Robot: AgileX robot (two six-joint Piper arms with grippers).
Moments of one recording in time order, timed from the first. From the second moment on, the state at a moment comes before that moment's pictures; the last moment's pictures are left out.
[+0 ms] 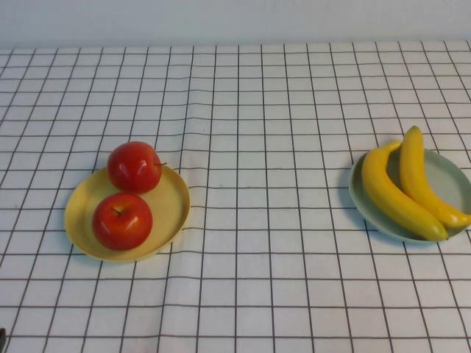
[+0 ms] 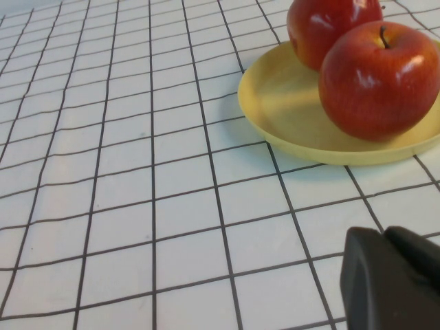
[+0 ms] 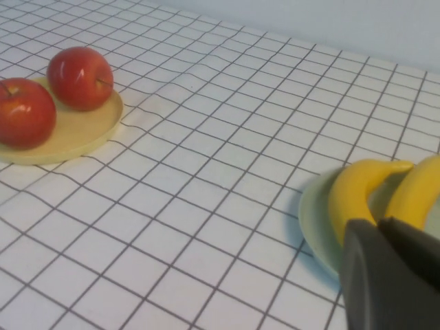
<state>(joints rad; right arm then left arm) 0.55 0.34 -0.36 -0.12 0.37 0.08 -0.12 -0.01 0.02 -0.02 0.38 0.20</state>
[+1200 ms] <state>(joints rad) 0.12 -0.01 0.03 -0.01 0.30 0.22 -0.12 -0.01 0.02 -0.03 0.38 0.20</state>
